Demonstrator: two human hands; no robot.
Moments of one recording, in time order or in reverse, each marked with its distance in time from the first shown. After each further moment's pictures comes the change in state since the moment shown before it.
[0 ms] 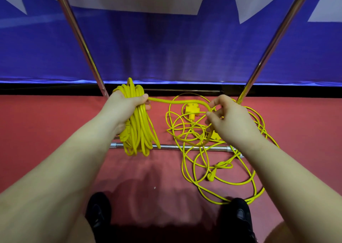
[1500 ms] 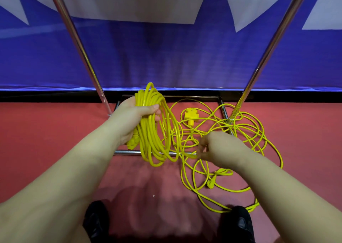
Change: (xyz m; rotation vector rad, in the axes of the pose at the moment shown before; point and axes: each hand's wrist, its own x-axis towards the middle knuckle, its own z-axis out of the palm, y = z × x) left_hand -0.013 0.003 0.016 -0.040 -0.240 0.034; right_hand -0.017 -0.005 0.007 -0.458 -0.503 -0.032
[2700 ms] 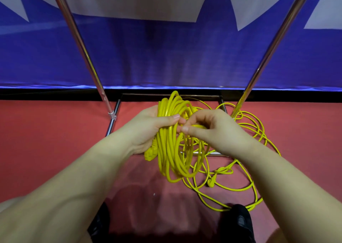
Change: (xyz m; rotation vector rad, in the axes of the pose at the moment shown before) left_hand -0.021 -0.007 0.027 -0.159 -0.275 -0.103; right_hand 0.001 -0.017 -0.022 0.651 0.229 -0.227
